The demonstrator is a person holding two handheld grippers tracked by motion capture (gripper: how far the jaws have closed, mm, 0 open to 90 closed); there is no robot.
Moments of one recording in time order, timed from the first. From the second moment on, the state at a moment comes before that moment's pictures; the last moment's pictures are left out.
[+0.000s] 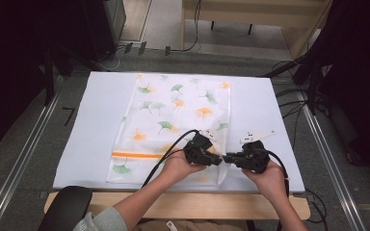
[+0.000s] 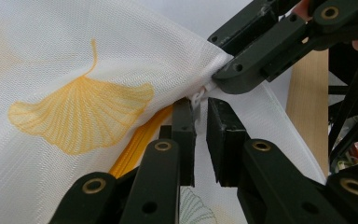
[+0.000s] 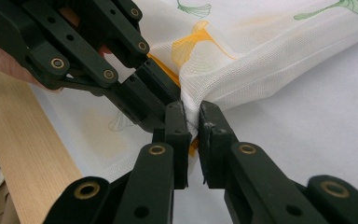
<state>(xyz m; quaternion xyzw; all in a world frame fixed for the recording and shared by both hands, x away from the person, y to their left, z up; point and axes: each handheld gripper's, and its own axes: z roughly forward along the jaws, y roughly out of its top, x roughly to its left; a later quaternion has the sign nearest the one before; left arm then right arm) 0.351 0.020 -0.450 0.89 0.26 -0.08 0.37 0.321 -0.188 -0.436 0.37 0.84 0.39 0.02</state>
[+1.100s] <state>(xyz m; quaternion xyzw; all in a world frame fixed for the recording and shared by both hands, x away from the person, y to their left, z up) 0.349 0.021 -0.448 0.89 0.28 -0.08 0.35 0.318 -0.187 -0.435 0.36 0.85 0.38 0.02</state>
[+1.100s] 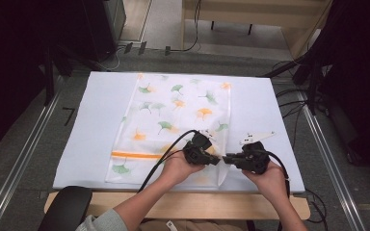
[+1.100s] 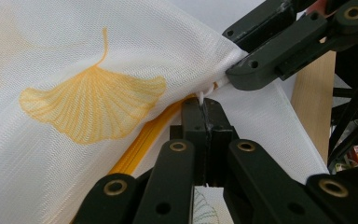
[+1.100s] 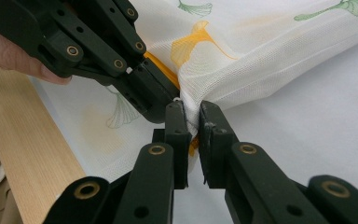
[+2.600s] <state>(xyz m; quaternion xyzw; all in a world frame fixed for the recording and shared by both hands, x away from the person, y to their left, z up) 0.356 0.040 -0.449 0.89 0.32 -0.08 0.32 0.320 -0.197 -0.439 0.37 0.84 0.39 0.02</state>
